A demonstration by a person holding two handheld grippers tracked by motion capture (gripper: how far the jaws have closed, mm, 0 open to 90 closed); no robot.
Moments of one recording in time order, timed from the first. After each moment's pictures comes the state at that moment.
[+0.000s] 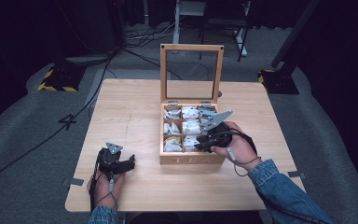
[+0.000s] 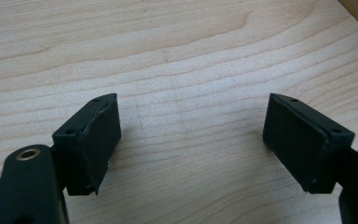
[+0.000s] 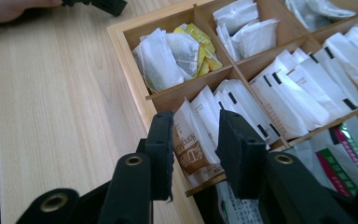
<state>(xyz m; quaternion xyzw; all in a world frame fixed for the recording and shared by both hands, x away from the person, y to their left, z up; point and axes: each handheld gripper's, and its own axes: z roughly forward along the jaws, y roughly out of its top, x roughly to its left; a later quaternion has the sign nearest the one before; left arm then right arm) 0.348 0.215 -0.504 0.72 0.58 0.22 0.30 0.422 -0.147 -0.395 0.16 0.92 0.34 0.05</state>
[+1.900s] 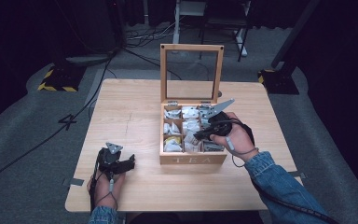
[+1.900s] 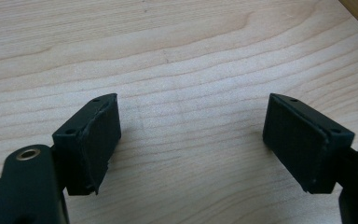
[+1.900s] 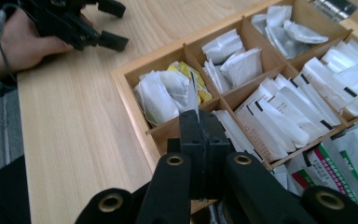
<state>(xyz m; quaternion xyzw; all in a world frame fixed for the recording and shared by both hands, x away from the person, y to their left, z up) 0.349 0.215 -0.504 0.72 0.58 0.22 0.30 0.438 -0.146 -0.370 0.20 0.91 0.37 0.01</state>
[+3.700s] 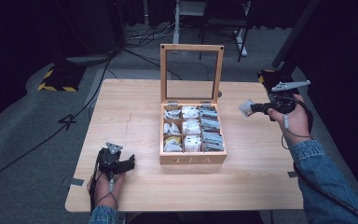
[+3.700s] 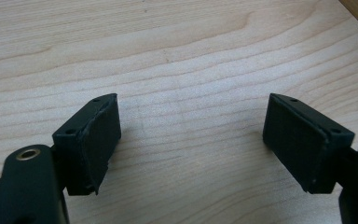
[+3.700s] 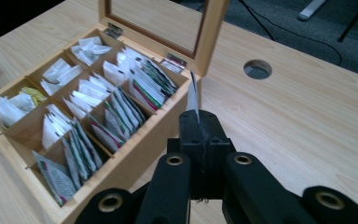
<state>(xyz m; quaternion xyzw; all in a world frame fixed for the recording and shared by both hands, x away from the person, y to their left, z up) 0.348 0.216 -0.504 0.72 0.58 0.22 0.30 0.477 -0.319 -0.327 0.38 0.82 0.40 0.13</state>
